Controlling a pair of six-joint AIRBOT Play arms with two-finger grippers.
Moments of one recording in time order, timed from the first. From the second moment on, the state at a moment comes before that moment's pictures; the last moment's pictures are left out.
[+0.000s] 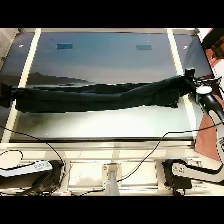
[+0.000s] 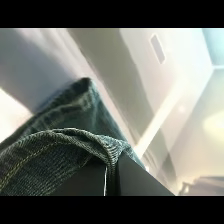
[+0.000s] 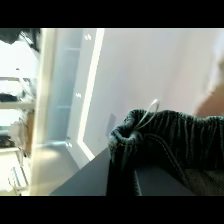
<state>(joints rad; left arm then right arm) 0.76 -1.42 1.03 0.58 -0.78 -1.21 -0.24 -1.39 0.92 -0.55 0.08 1.75</state>
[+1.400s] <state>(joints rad) 0.76 -1.45 1.02 0.59 -0.73 -1.20 -0.23 -1.51 1.06 -0.72 0.13 1.76</state>
